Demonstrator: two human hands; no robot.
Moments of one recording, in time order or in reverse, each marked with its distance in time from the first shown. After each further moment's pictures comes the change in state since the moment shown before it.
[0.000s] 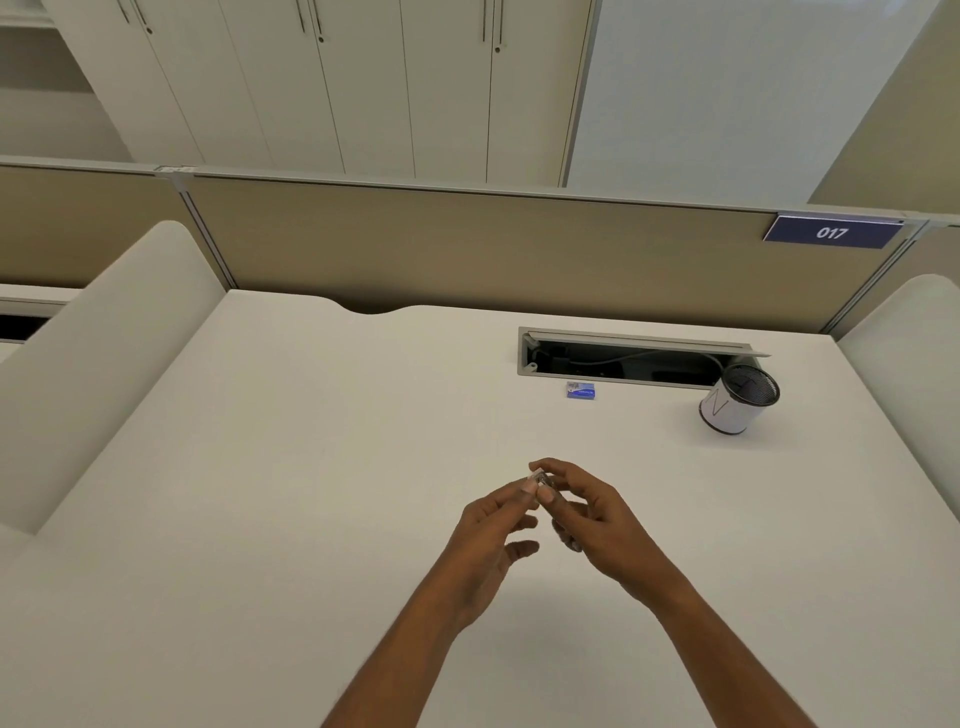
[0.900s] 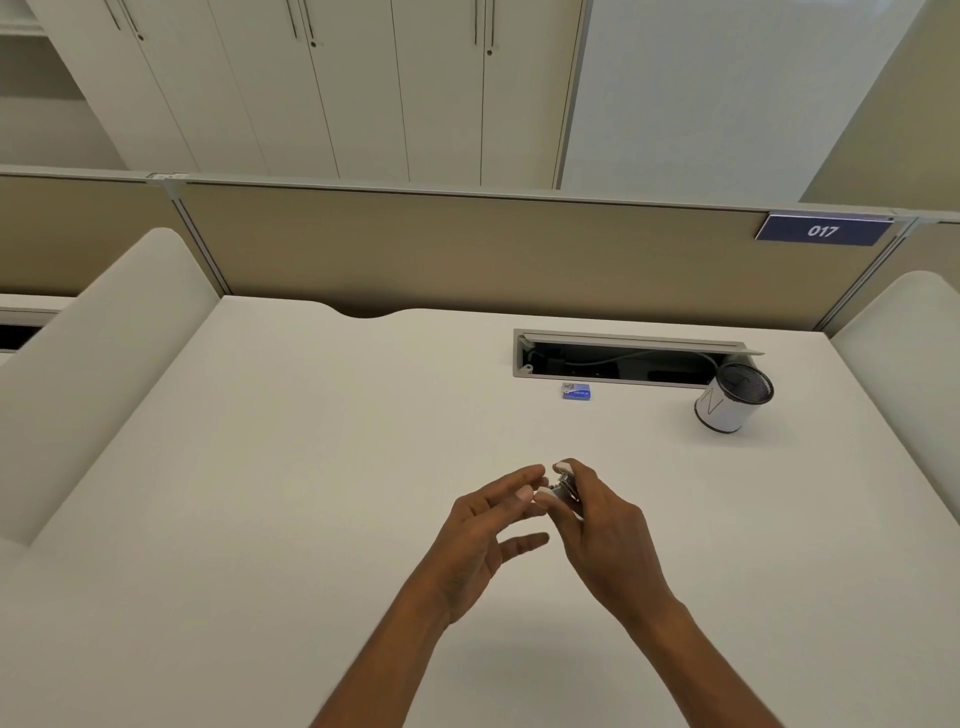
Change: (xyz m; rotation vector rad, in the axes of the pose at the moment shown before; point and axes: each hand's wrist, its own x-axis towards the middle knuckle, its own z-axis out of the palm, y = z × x) left_hand -0.007 0.018 -0.001 -0.044 -0.132 0.055; right_hand -0.018 -0.004 0.010 -0.757 0.414 -0.445
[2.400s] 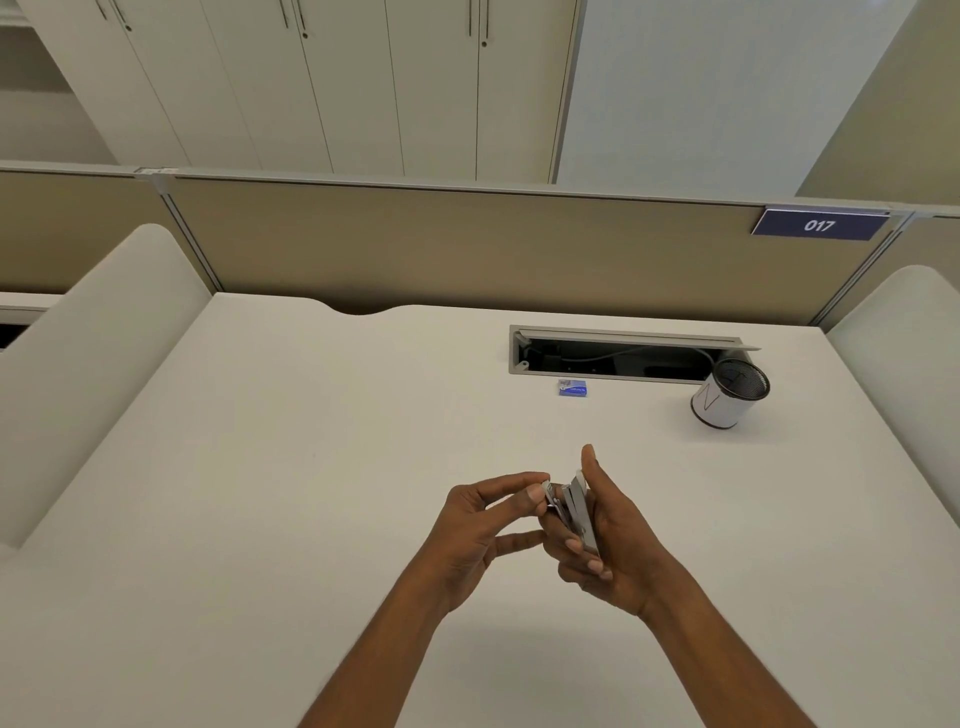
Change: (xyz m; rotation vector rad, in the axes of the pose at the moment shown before) left_hand 0.004 0.007 0.003 0.078 0.006 -0.005; right_hand 0.020 0.004 -0.015 1.516 -0.724 0.875
